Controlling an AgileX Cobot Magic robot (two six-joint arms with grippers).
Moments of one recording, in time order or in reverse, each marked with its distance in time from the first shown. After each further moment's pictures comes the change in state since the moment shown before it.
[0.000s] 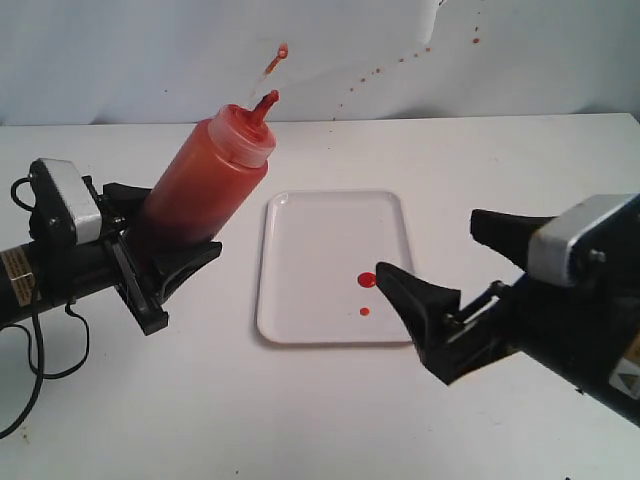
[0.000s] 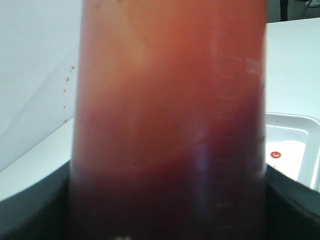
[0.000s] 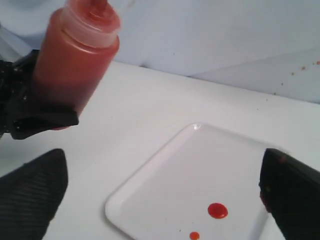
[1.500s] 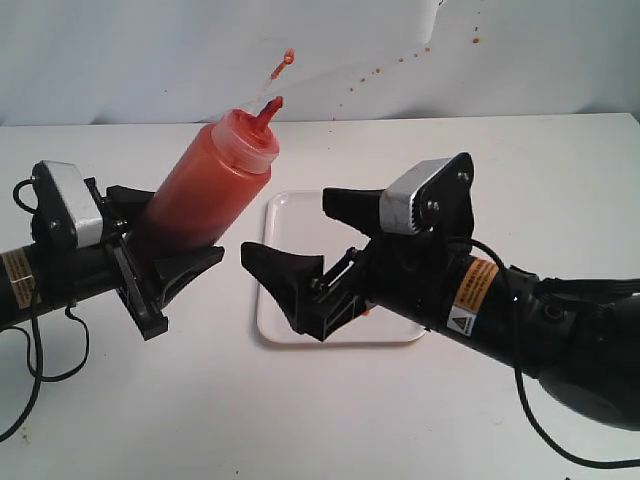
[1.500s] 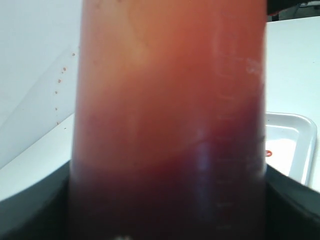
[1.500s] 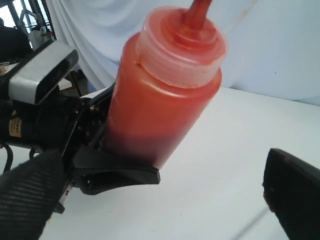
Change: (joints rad) left arm 0.000 0.000 0.000 0.026 -0.004 -0.007; right arm 0.000 0.460 -0.287 -0.367 -0.315 0.304
